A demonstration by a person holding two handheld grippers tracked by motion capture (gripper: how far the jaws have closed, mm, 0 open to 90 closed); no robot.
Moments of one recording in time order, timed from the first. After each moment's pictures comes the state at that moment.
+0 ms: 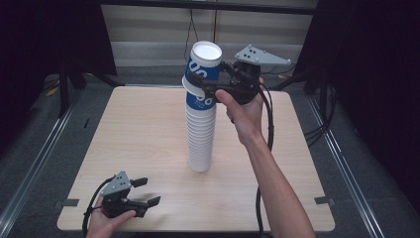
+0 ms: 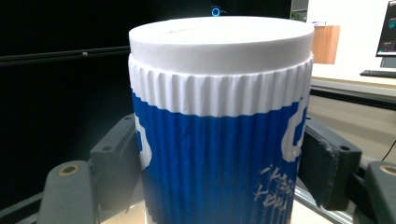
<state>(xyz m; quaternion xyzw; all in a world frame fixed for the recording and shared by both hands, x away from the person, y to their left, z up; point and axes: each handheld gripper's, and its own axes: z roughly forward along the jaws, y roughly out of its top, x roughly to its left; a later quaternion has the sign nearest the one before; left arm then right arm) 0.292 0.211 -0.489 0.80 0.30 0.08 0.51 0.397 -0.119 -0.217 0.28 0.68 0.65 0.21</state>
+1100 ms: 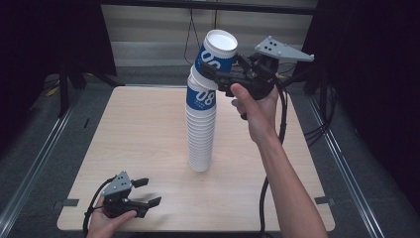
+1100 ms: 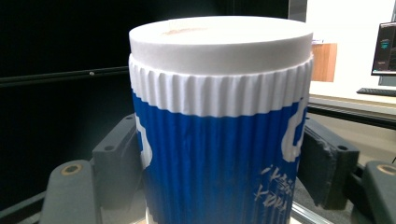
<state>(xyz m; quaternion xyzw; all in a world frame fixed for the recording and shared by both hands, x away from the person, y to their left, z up) 0.293 0.210 -0.490 0.80 0.30 0.07 0.51 0.384 -0.142 -0.195 0.27 0.65 0.67 0.22</state>
